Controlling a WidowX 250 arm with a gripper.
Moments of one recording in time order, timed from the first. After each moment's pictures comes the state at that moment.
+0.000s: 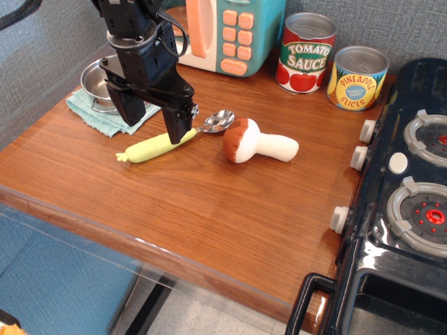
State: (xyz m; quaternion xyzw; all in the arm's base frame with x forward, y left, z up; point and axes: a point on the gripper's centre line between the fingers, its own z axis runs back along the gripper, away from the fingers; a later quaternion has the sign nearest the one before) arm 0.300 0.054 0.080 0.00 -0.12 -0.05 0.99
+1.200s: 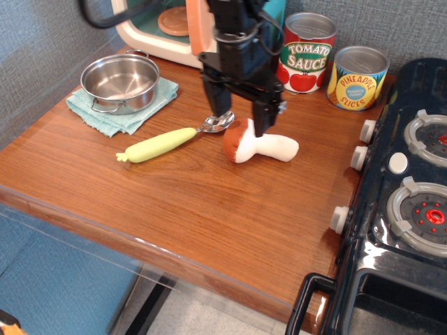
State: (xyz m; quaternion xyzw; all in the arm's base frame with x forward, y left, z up) arm 0.371 -0.022 0.063 -0.02 -0.11 -0.14 0.98
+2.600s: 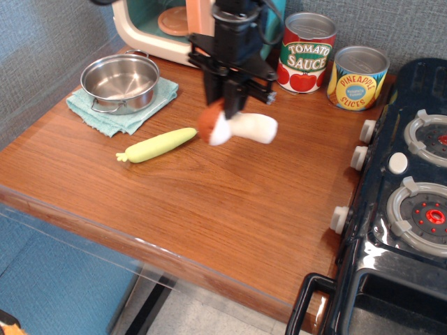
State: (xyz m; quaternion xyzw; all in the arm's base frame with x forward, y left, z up) arm 0.348 0.020 0.092 0.05 -0.07 -0.08 0.99
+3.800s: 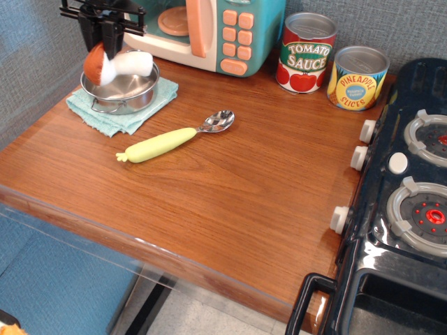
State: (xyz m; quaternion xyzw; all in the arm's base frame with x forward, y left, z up) arm 0.379 0.181 0.091 0.08 -0.04 0.09 0.99
